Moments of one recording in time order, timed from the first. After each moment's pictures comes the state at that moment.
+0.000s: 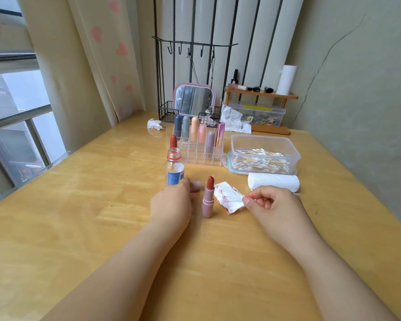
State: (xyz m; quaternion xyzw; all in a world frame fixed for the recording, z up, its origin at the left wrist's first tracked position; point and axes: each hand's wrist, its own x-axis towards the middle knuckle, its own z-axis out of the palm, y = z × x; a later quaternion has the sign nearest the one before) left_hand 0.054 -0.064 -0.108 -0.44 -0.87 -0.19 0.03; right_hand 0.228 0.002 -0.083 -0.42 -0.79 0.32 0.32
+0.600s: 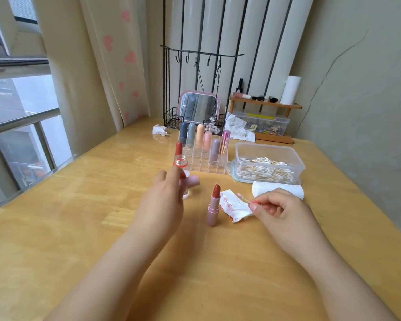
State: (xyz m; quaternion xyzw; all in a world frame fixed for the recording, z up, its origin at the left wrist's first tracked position) left_hand 0.044 -0.101 -0.088 -0.49 -0.77 -0.42 0.06; right_hand 0.231 -0.002 -0.073 -0.37 -0.81 0.29 0.34
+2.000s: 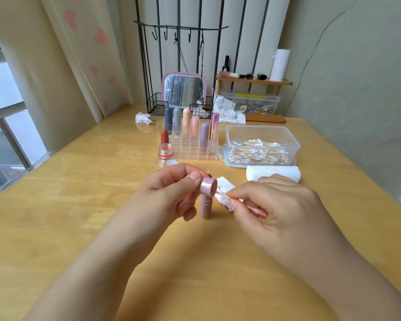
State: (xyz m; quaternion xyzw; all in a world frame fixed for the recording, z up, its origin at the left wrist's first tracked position) left_hand 0.062 -0.118 -0.059 -0.45 -0.48 -0.63 -0.42; right_hand 0.226 -0.032 -0.061 -0.14 -0.89 0.01 0.43
